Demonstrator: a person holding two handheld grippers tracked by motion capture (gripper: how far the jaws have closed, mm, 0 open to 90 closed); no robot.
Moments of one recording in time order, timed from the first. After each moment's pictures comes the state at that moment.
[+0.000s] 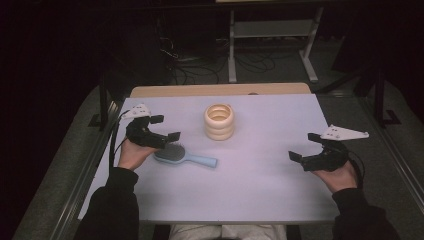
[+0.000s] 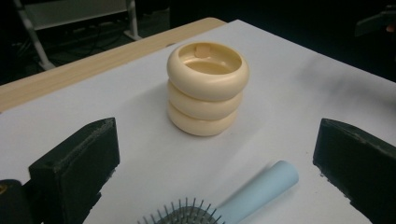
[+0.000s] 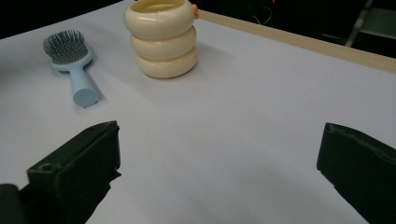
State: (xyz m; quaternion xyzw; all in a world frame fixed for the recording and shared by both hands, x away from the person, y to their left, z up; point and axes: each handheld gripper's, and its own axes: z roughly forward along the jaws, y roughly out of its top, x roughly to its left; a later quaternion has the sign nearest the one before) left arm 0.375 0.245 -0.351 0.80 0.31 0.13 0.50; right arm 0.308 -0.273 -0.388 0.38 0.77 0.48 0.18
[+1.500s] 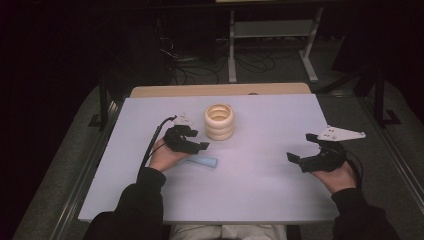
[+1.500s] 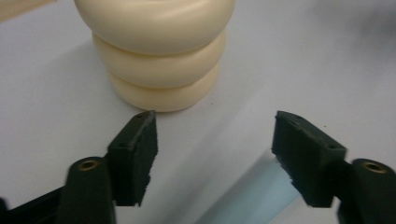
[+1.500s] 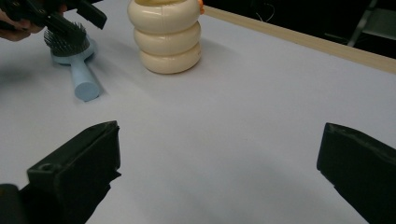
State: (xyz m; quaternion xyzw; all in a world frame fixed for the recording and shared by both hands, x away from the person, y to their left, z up) left arm 0.393 0.163 -0.403 0.86 0.30 0.09 0.40; right arm 0.308 -0.267 -0.388 0.37 0.78 0.47 0.18
